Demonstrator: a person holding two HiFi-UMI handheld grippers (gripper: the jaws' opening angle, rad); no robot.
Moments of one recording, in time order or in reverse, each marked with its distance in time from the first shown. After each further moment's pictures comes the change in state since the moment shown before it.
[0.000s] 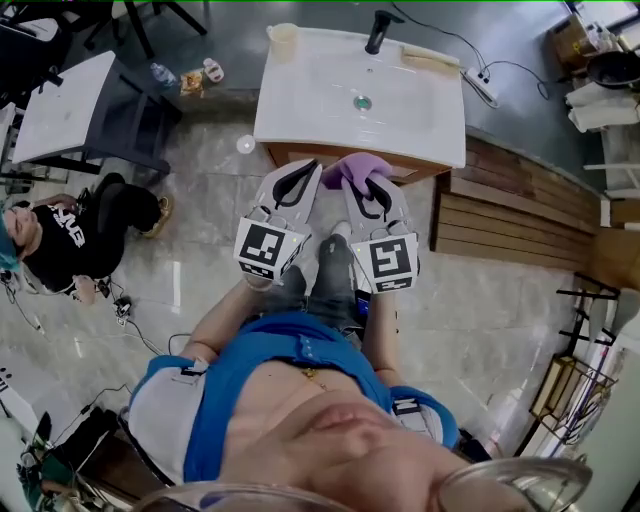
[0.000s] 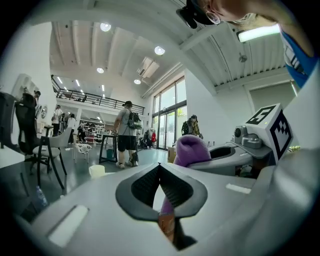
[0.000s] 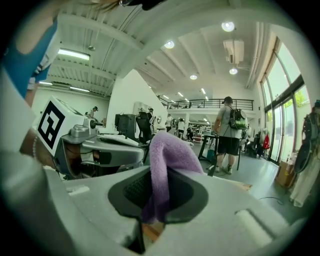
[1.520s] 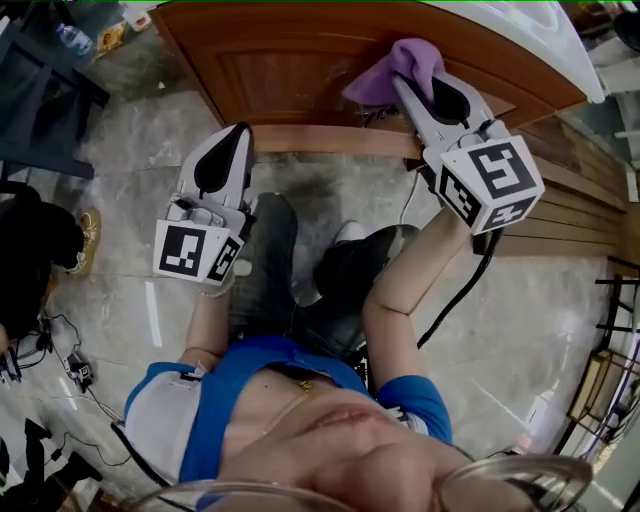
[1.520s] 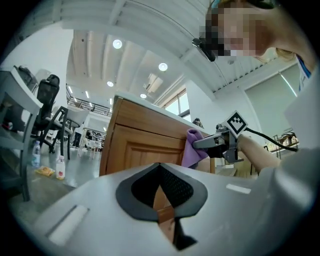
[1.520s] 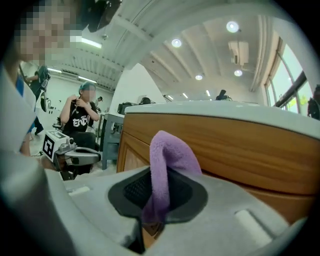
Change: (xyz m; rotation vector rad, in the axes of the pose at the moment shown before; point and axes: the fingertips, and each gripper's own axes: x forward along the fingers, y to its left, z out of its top) left arm 0.014 0.106 -0.416 -0.005 -0.204 0.054; right arm 0.139 -0.052 -0.355 -0.062 -0.016 0.007
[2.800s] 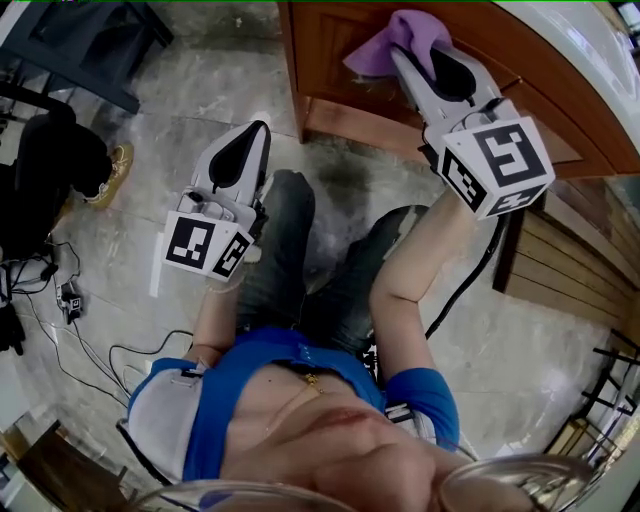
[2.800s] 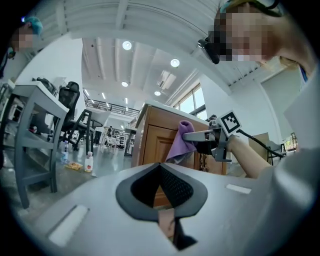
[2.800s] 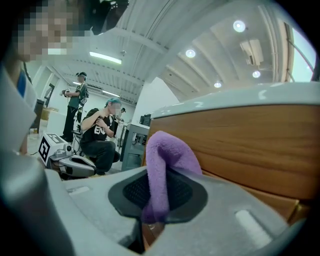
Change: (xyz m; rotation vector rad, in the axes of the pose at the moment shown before) left arm -0.082 0.048 -0.017 -0.026 0.043 0.201; right arm 0.082 0.094 0.039 -0.066 -0.160 0.252
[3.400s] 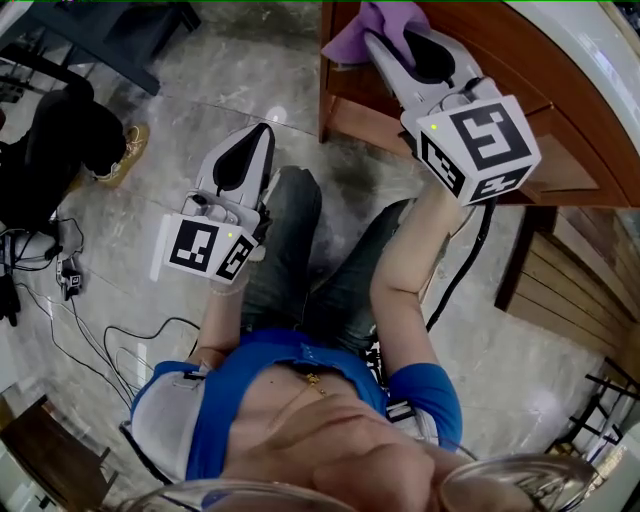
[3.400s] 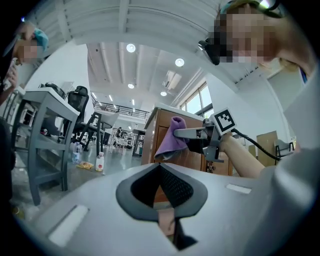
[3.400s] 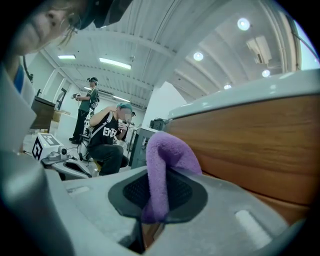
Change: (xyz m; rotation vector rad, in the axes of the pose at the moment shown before) left arm -0.028 0.026 -0.005 -0.007 -0.006 0.097; right arm 0.062 0.046 0.019 -0.031 -0.063 0.125
